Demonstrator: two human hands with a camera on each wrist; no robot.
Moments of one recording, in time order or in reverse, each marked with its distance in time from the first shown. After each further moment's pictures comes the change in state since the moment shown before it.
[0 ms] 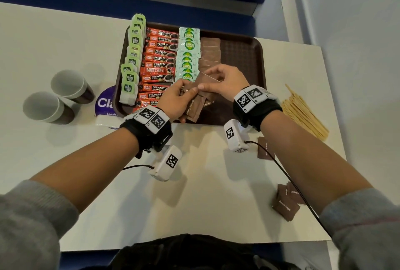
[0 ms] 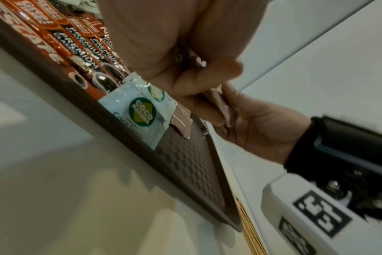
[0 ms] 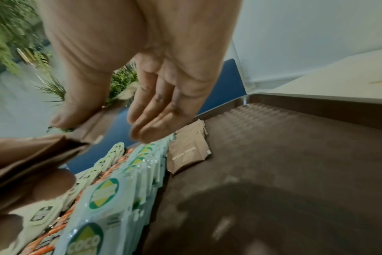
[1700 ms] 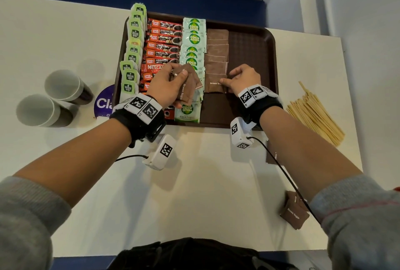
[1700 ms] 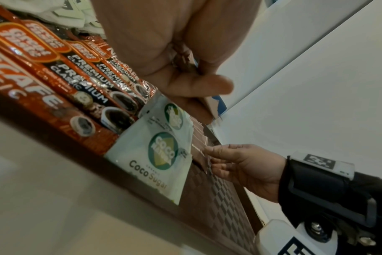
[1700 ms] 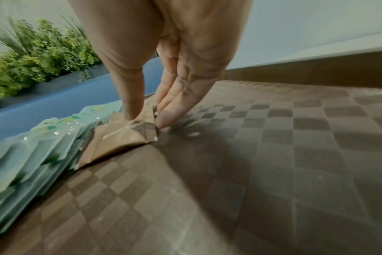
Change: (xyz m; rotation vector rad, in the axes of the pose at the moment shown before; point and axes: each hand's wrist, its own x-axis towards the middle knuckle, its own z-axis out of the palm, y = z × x) left_hand 0.034 0.004 -0.026 0.001 0.122 0.005; right_hand 0.051 0.054 0.008 -0.076 0.254 0.302
